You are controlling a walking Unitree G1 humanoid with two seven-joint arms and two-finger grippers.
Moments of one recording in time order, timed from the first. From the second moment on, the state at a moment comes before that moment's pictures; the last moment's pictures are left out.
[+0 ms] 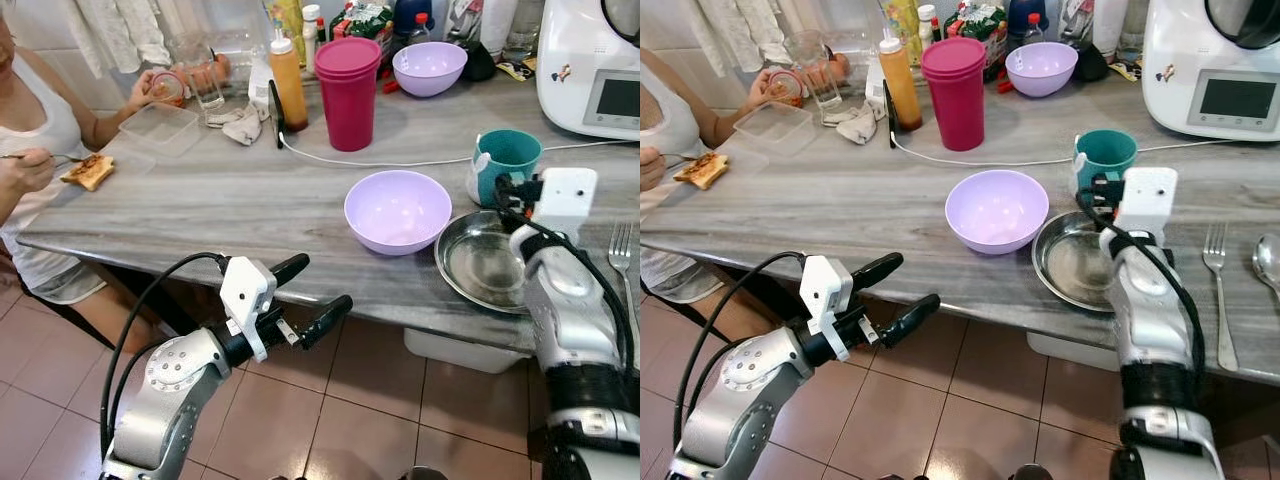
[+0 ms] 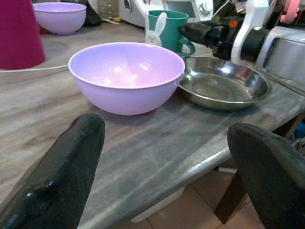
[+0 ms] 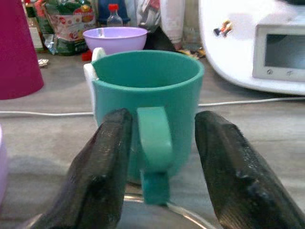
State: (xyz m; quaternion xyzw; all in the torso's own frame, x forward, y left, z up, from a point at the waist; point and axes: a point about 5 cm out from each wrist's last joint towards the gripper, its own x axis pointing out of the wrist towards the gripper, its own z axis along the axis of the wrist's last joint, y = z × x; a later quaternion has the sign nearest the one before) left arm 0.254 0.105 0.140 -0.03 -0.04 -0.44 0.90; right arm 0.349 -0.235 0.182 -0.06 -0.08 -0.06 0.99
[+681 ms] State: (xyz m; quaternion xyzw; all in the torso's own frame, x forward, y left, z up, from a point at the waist) left arm 0.269 0.105 0.149 -0.04 -0.07 -0.40 0.91; right arm 0.315 -0.231 0.217 -0.12 -0.16 -0.09 0.97
